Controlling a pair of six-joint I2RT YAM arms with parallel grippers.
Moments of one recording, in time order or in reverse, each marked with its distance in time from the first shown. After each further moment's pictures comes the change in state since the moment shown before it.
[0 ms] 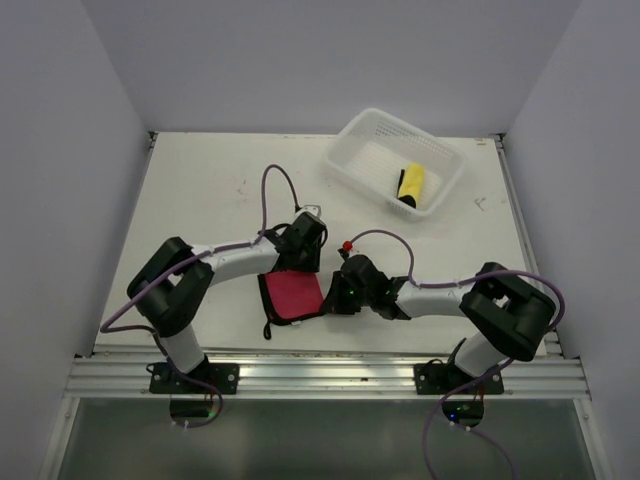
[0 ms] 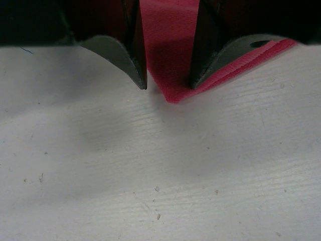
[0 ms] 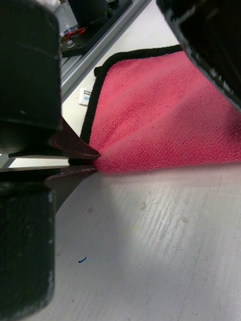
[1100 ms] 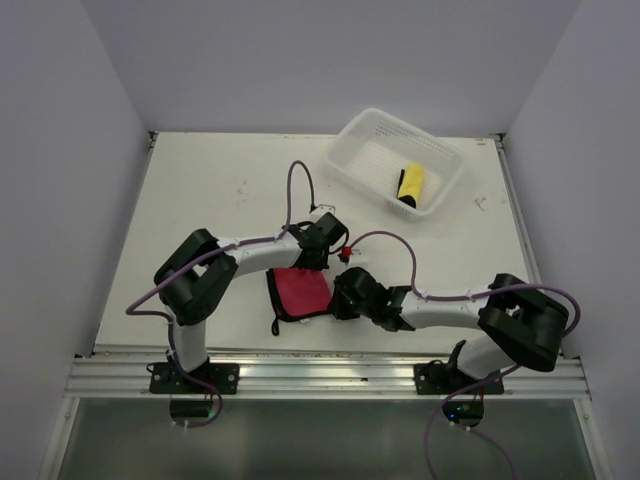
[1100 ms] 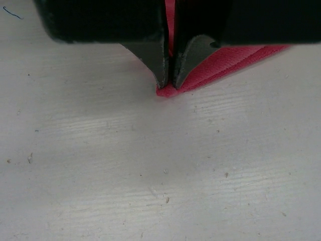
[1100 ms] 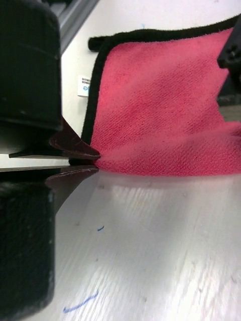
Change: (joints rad) left arm -0.072 0.163 0.183 -0.139 -0.159 -0.012; right arm 0.109 -0.085 -0.019 -0.072 0.265 -0.090
